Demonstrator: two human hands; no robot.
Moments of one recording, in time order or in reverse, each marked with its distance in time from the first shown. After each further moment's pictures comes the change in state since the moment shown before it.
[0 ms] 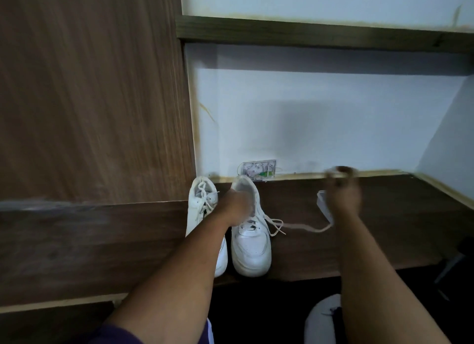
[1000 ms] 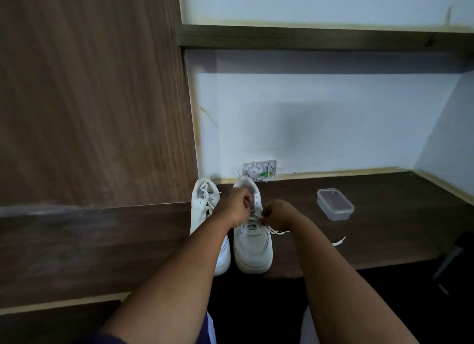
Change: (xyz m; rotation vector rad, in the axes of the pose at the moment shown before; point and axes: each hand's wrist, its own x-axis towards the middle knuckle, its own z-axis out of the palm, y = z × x) left_hand -0.014 0.008 -0.009 -0.060 0.028 0.001; right_hand -0.060 -0.028 0.063 -0.653 -0.914 -0.349
